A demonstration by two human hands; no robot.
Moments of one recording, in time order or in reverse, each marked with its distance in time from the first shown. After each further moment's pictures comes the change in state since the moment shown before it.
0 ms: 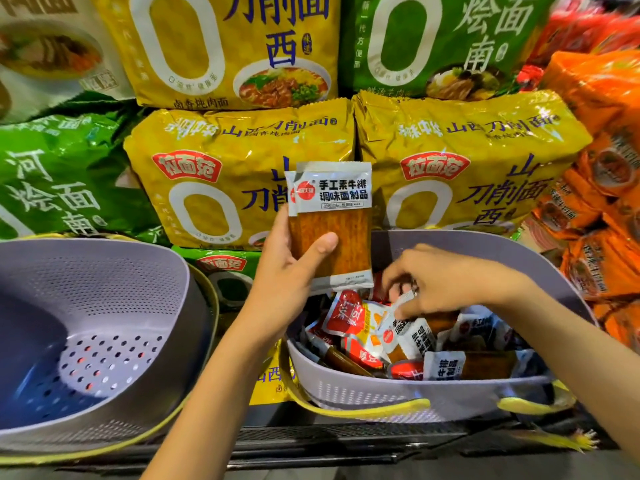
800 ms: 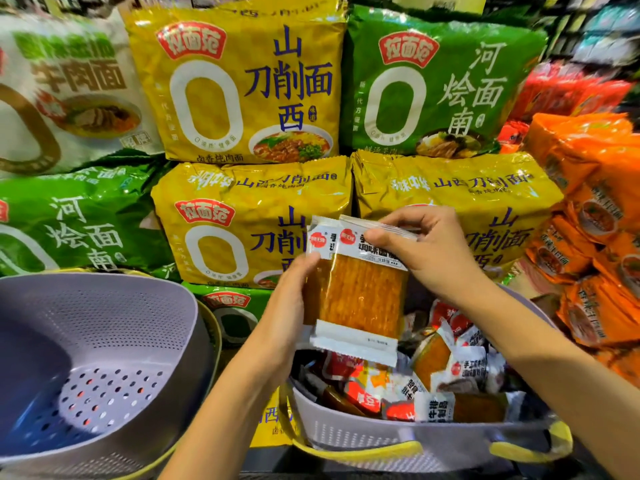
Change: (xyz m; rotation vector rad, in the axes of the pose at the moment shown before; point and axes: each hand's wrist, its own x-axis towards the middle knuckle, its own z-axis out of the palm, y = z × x) left_hand -0.004 0.028 0.010 -0.096 0.046 -0.355; right_hand 0.000 -0.041 -0.048 0.818 0.954 -0.175
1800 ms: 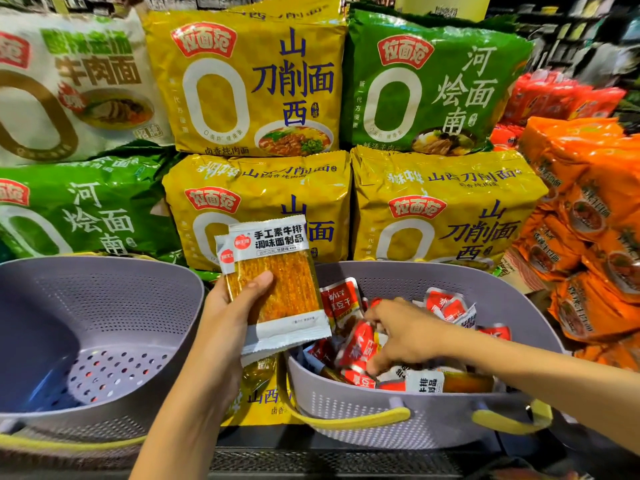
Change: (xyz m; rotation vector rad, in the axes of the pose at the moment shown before) left_hand -0.043 -0.007 -0.038 -0.093 0.316 0.047; right_hand -0.060 0.032 0.014 -0.820 -0.844 0.371
